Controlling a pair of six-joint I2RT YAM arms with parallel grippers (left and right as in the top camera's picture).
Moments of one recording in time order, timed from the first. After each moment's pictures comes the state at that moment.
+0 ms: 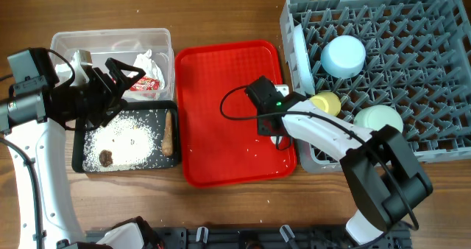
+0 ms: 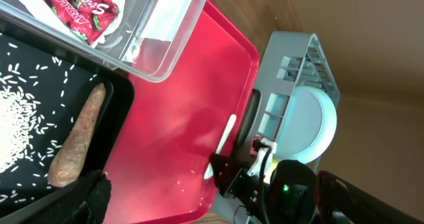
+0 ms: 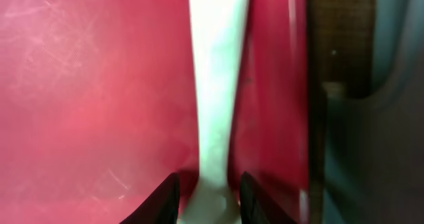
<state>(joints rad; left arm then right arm) 0.35 1.35 1.26 -1.06 0.73 -0.45 0.62 1.82 1.04 -0.63 0.18 0.59</state>
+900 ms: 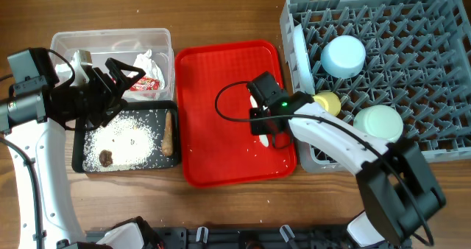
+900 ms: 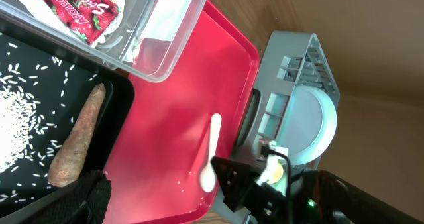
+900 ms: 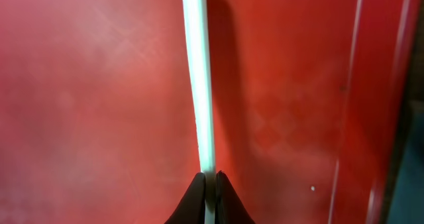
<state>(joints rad) 0.35 1.35 1.26 -1.06 0.73 -0.45 0.62 1.72 1.04 -0.59 0.00 0.50</state>
